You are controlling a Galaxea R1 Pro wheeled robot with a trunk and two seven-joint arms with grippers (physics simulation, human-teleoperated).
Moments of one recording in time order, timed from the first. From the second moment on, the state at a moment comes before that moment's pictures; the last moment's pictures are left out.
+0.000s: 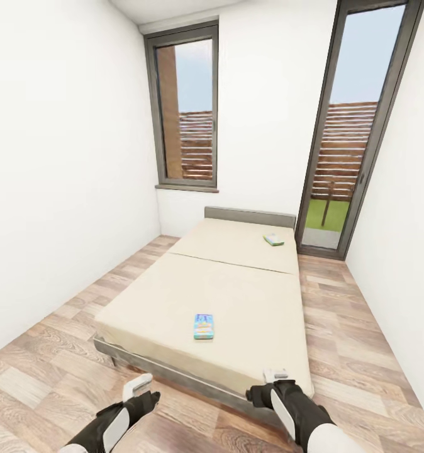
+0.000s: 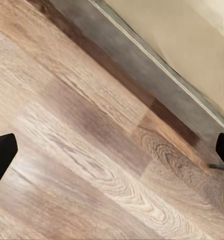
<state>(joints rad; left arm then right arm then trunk) -0.52 -0.01 0.04 -0.30 0.40 0.16 0.00 -0.57 0.10 0.00 -0.42 0.00 0.43 0.00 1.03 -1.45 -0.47</state>
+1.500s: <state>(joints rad) -0.16 -0.13 -0.24 -1.36 0.45 0.64 0.42 -0.11 0.08 0.01 -1.46 0.00 0.77 0.00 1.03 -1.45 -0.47</state>
